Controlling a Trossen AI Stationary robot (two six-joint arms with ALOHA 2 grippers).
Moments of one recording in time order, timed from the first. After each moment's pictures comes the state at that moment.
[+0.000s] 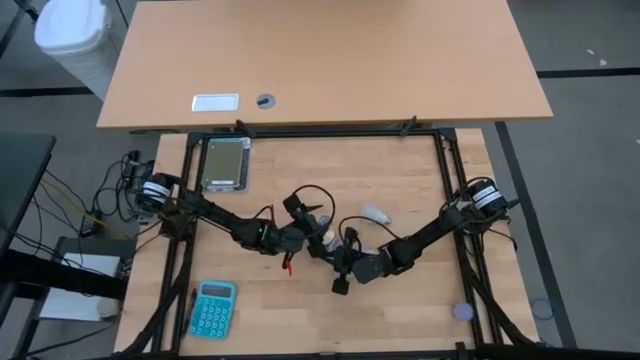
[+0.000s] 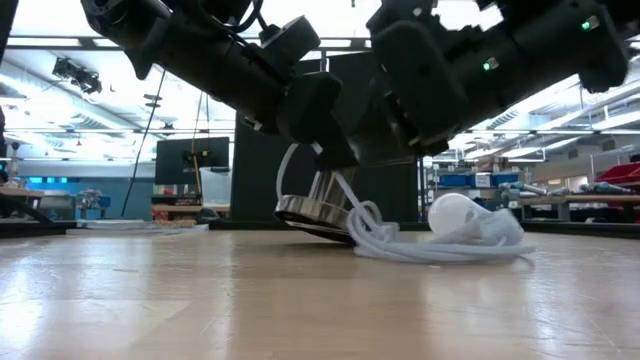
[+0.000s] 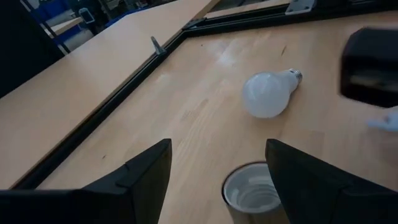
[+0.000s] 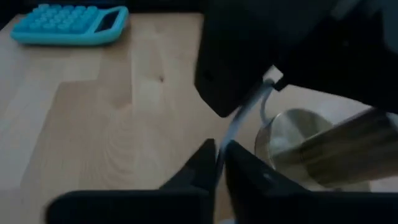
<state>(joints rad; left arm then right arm) -0.24 1.78 0.88 0.46 -0.83 -0.04 0.45 1.91 0.90 0.51 0.66 0.27</state>
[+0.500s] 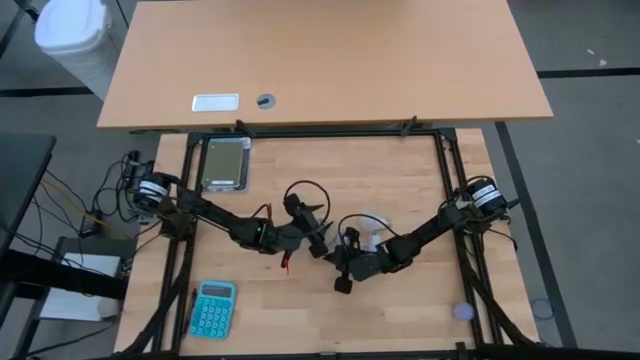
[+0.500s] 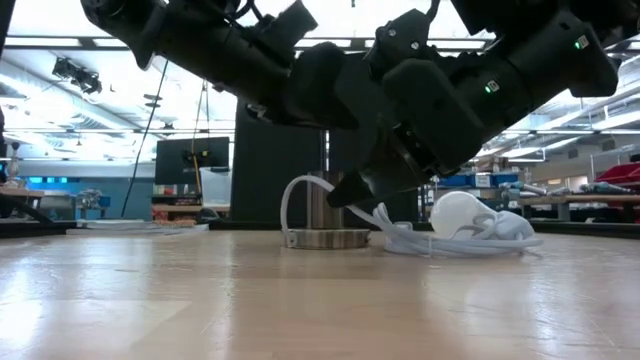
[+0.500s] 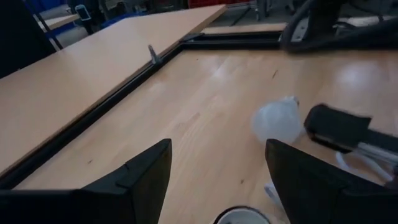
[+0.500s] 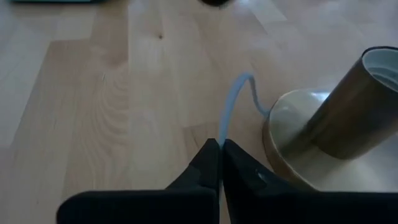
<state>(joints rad) -0.24 1.76 0.88 0.49 -0.81 -0.11 0.42 1.91 0.89 0.37 0.55 0.35</state>
